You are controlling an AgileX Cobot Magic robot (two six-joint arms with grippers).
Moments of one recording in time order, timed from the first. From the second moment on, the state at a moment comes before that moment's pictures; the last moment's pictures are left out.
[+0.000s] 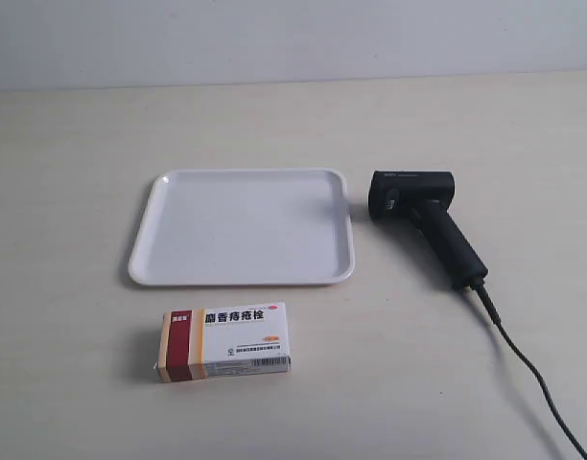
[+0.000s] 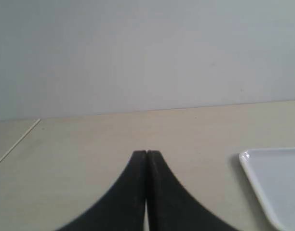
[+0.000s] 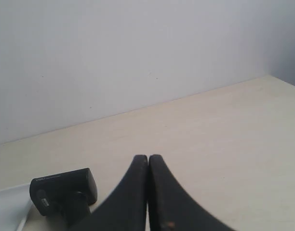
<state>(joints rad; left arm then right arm) 0.00 0.01 0.00 0.12 0.15 -0.01 0.07 0.01 0.00 -0.01 0.20 0.24</state>
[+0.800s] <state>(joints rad) 0.00 0.01 0.00 -0.03 -0.15 -0.36 0.07 0.01 0.00 -0.01 0.20 0.24</state>
